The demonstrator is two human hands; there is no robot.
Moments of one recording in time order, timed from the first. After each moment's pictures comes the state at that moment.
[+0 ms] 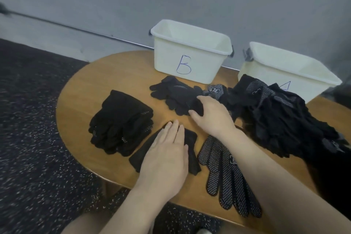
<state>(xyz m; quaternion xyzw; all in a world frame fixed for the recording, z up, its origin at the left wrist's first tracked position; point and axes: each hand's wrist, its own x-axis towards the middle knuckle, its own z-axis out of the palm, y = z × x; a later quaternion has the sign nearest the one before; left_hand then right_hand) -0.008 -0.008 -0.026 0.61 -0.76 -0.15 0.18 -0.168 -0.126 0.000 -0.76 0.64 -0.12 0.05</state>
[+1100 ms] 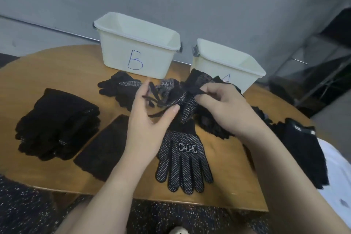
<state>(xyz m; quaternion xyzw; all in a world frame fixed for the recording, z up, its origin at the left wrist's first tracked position) -0.073 -0.030 0.014 0.42 -0.54 -0.42 0.60 -0.239 -0.014 0.122 -0.67 0.63 -0.32 0.24</state>
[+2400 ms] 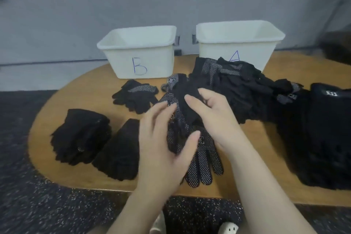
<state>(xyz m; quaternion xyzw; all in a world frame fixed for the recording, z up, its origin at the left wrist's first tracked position) -0.108 0.038 0.014 0.48 -0.72 -0.11 0.49 -0.256 -0.009 0.037 -0.53 0.46 -0.57 0.43</state>
